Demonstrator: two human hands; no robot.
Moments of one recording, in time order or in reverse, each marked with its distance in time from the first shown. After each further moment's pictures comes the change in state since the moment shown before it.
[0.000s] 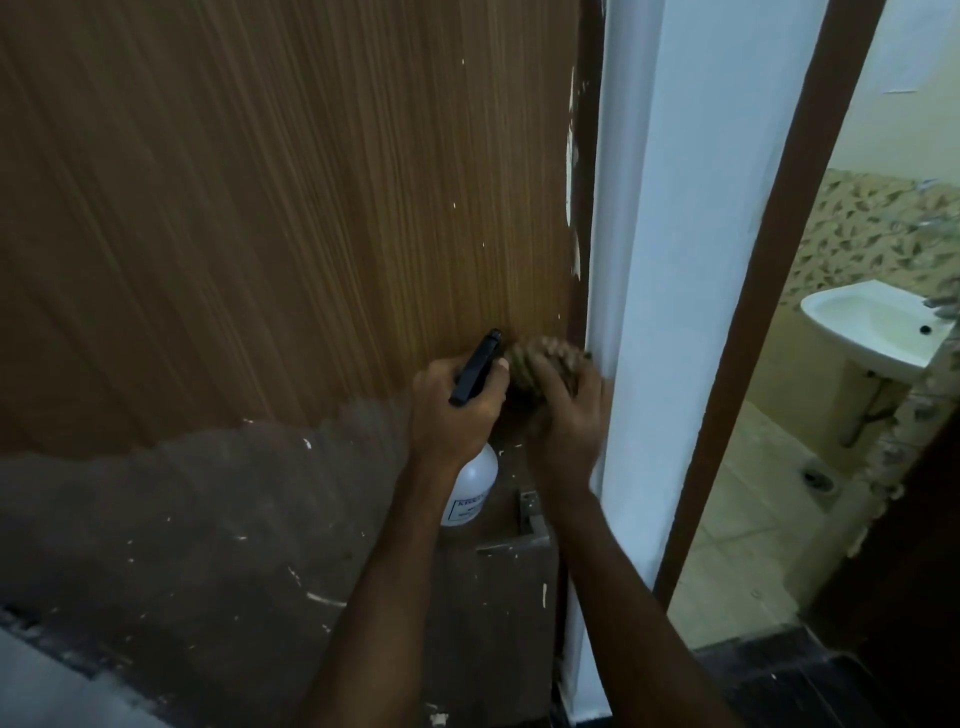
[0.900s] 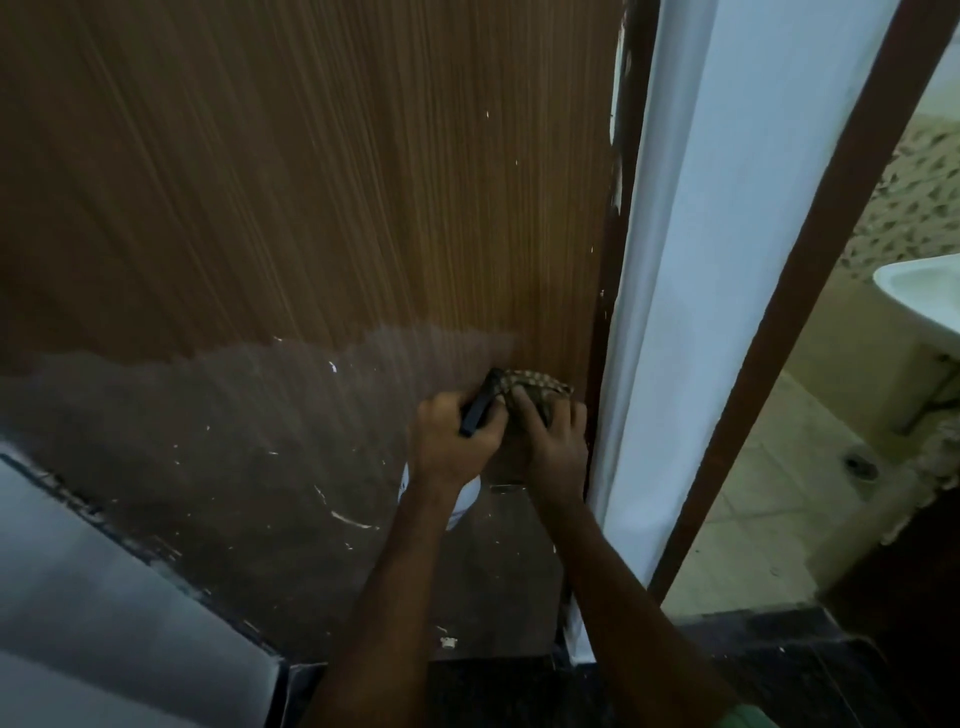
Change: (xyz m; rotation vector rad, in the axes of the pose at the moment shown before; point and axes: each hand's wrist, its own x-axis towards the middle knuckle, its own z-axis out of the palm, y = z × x) left_hand -0.083 -0.072 -0.007 0.296 0.035 -0.130; right_hand -0.108 0.032 0.015 -0.065 -0.276 -0.113
